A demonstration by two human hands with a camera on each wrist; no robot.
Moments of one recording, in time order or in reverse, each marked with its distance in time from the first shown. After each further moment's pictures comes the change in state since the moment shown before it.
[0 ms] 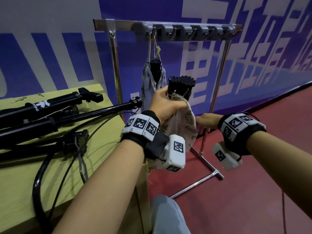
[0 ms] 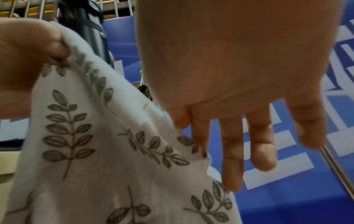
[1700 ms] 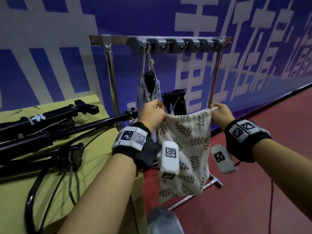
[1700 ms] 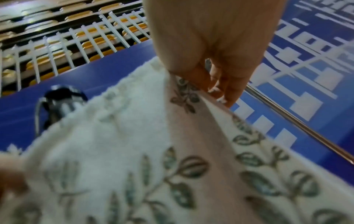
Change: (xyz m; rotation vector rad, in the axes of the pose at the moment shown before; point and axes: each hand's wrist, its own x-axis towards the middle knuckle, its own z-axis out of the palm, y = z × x) left_hand 0.013 -0.009 -0.012 0.228 0.108 -0.157; right_hand 0.036 0.055 -0.020 0.721 0.781 -0.211
